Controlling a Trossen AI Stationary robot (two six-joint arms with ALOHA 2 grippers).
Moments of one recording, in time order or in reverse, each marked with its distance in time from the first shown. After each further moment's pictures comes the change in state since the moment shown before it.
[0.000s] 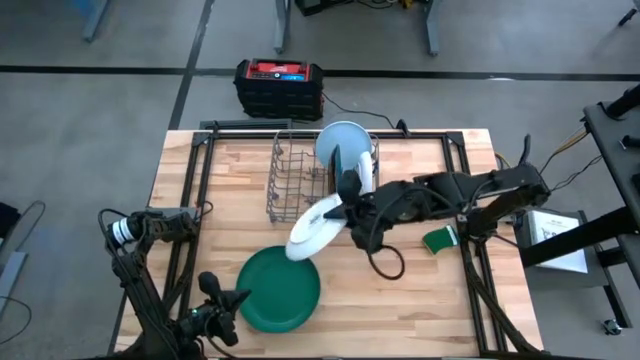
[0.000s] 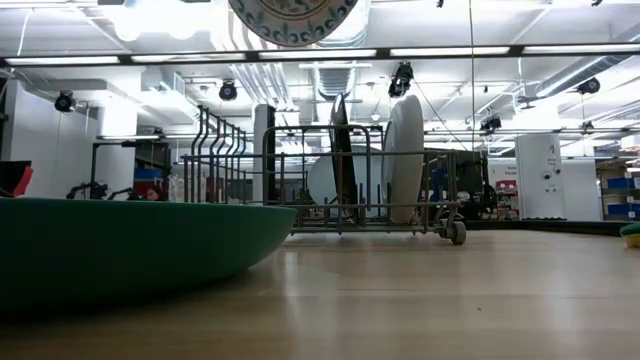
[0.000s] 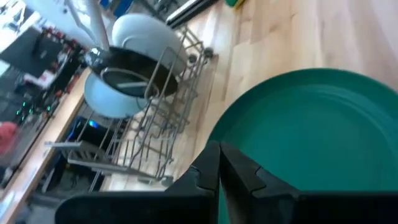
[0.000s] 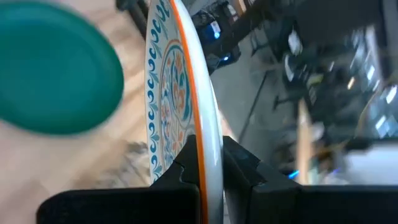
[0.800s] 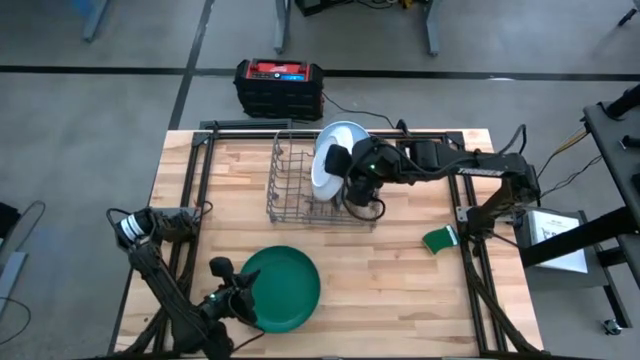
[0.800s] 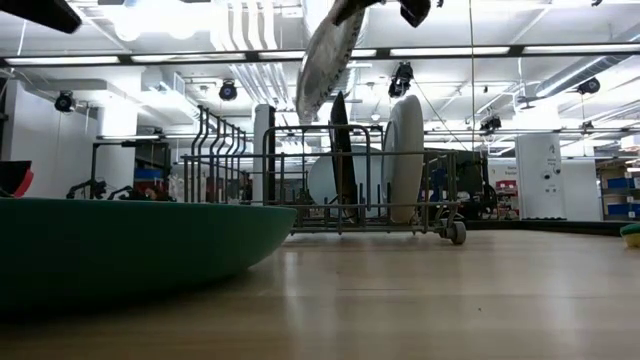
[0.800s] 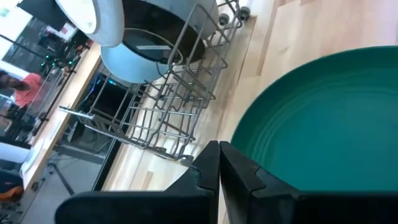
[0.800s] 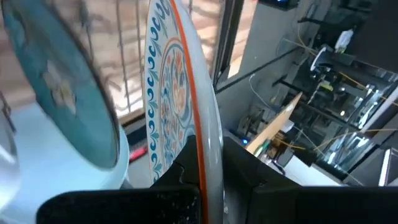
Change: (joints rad) left arm 0.161 -0.001 -0.032 -0.007 0.065 -0.011; right arm -0.279 0.051 0.002 -0.147 0.075 -0.716
